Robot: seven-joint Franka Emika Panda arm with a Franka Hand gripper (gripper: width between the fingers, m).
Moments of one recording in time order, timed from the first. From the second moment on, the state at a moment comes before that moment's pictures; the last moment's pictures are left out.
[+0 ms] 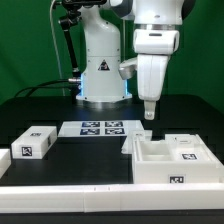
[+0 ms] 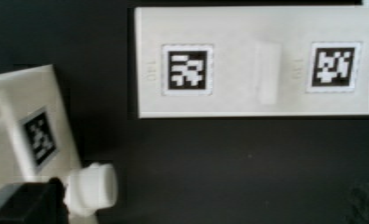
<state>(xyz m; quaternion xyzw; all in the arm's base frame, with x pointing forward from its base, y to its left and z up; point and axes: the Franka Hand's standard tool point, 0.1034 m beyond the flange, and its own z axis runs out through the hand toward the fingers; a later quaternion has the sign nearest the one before) 0.438 0.075 0.075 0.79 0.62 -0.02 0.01</state>
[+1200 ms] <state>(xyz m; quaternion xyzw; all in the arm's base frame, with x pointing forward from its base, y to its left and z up) 0.408 0.060 0.028 0.80 0.60 -0.02 -0.01</state>
